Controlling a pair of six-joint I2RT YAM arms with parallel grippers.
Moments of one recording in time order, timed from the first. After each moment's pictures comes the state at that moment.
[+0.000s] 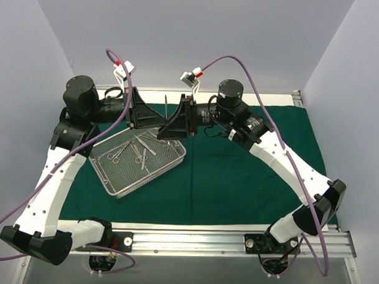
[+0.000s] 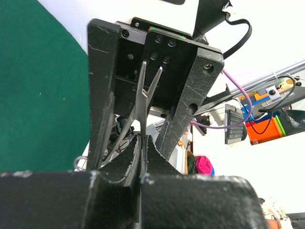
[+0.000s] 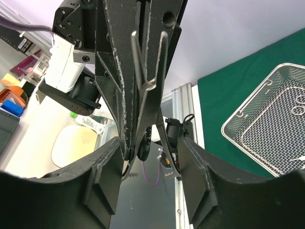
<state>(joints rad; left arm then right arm) -0.31 1.19 1.49 -0.32 1.06 -0.88 0.74 1.50 1.57 -0.10 -0.93 0.63</state>
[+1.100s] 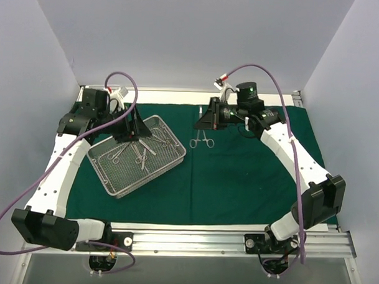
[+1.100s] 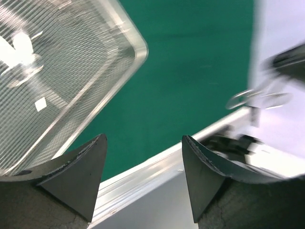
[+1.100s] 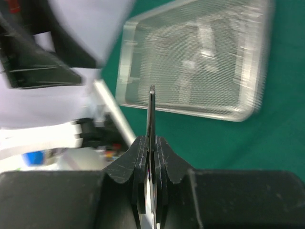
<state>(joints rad) -0.19 1.29 1.46 -0.95 0.52 -0.48 0.44 1.52 1.45 -0.44 -0.74 0.48</state>
